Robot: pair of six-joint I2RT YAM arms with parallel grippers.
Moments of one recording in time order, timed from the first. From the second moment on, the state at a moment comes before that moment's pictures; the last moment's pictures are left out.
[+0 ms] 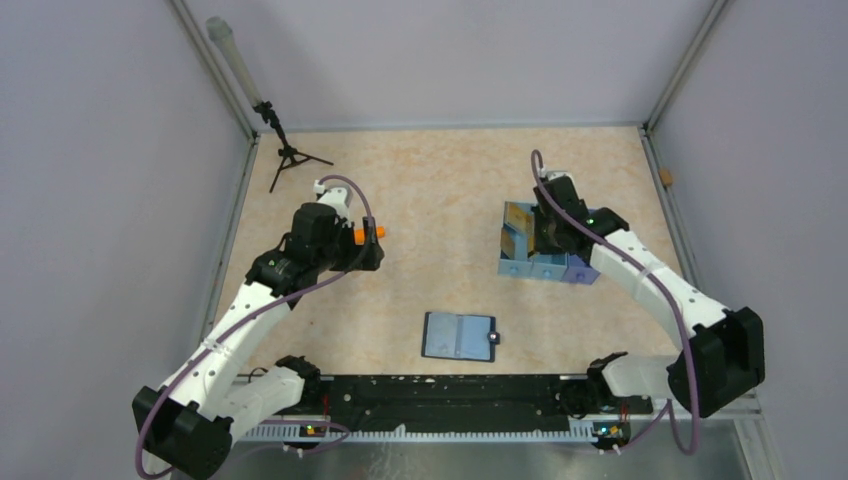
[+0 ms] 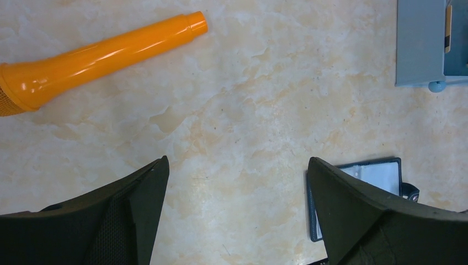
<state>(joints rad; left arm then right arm) -0.41 0.97 0.88 -0.60 -0.02 -0.34 0.48 1.29 1.02 -0.70 0.24 0.36</state>
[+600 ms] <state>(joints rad) -0.54 0.86 0.70 -0.33 0.45 -0.43 0.48 1.10 1.12 -0.82 -0.31 0.19</state>
